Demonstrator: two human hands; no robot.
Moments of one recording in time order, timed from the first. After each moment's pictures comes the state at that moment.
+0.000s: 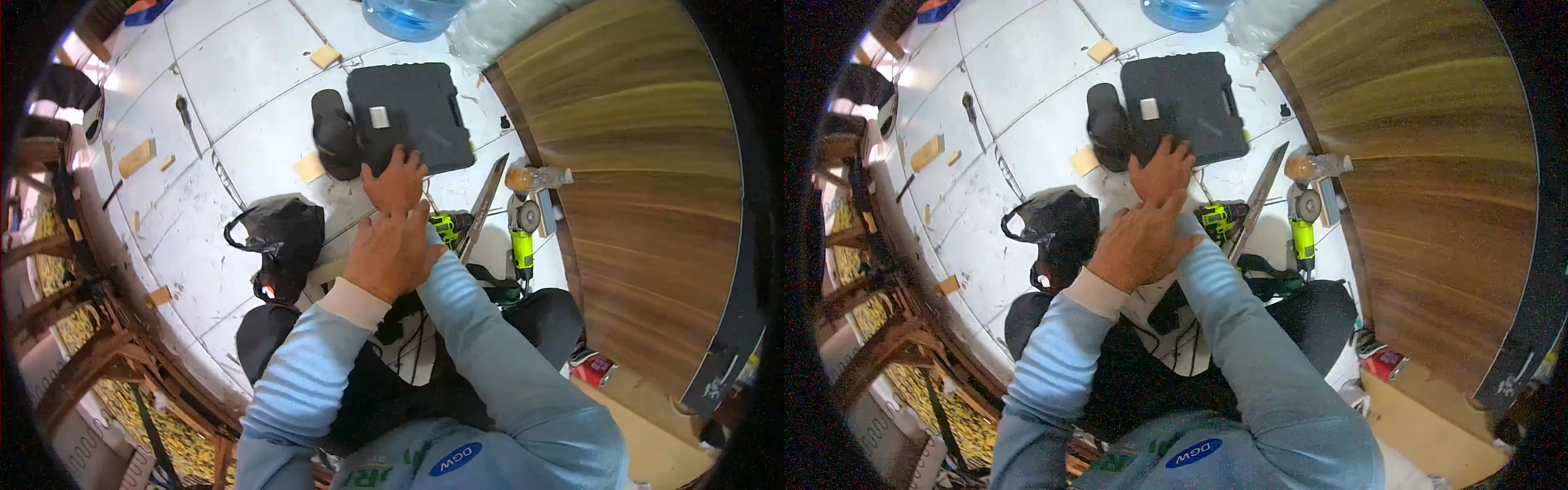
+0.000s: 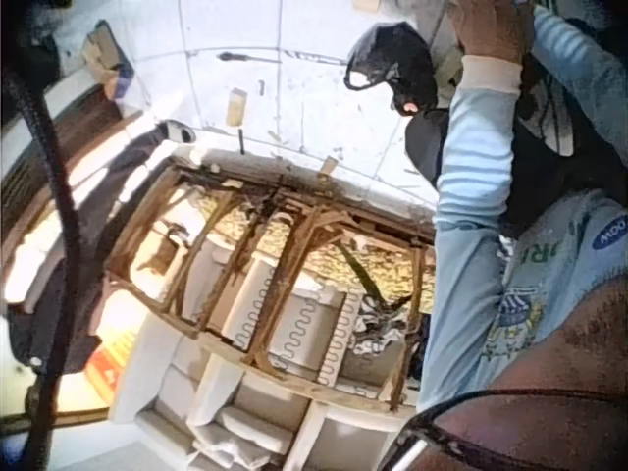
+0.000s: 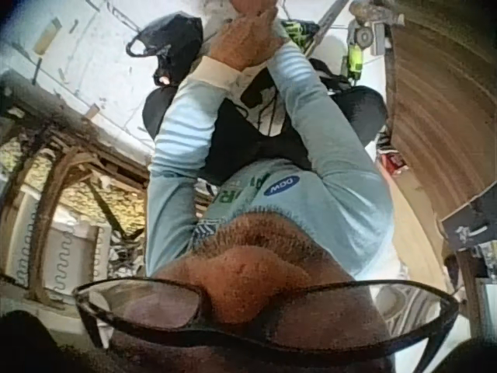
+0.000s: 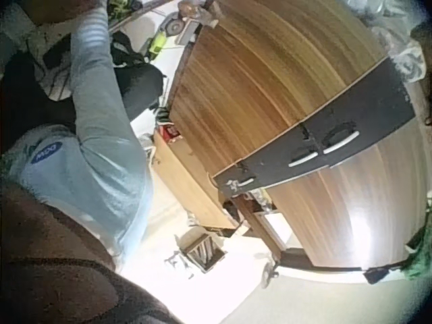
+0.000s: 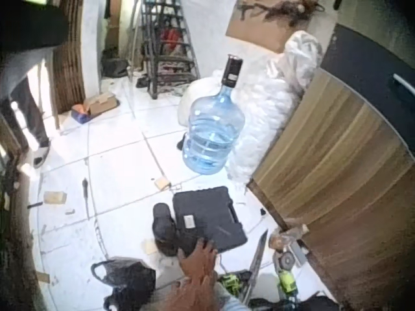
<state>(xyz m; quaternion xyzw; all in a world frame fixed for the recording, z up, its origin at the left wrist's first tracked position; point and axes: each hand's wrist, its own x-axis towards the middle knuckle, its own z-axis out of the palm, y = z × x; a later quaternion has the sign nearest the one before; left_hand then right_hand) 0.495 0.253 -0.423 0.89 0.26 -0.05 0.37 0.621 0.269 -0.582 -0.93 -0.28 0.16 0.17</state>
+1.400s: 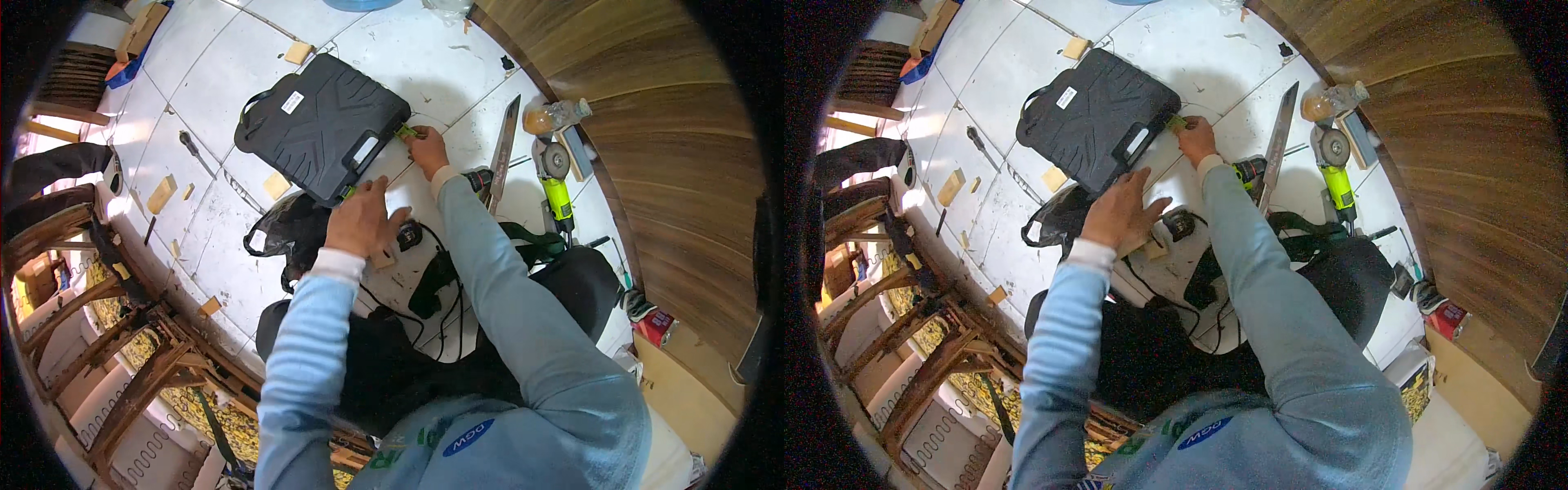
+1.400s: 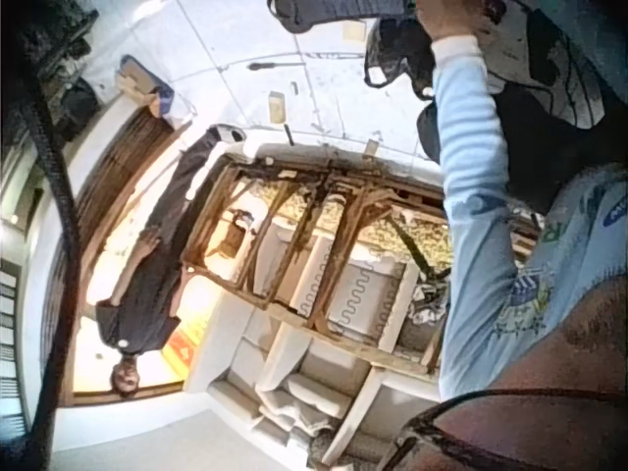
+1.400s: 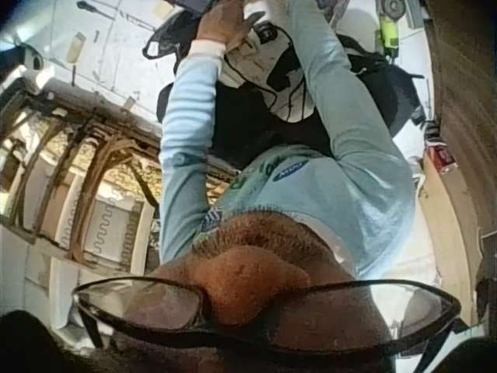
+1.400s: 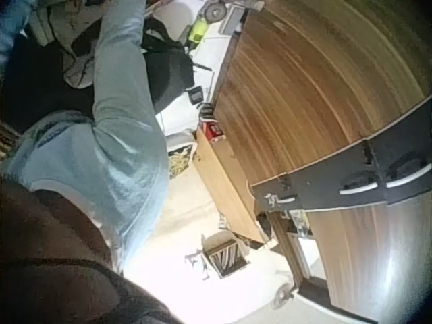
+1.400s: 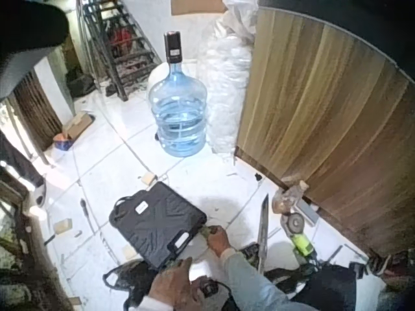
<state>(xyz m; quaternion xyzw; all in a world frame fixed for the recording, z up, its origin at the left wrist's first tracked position) 0.514 0.259 -0.475 0.88 0.30 -0.17 0.34 0.707 0.206 -0.719 -0.81 -0.08 0.30 0.50</state>
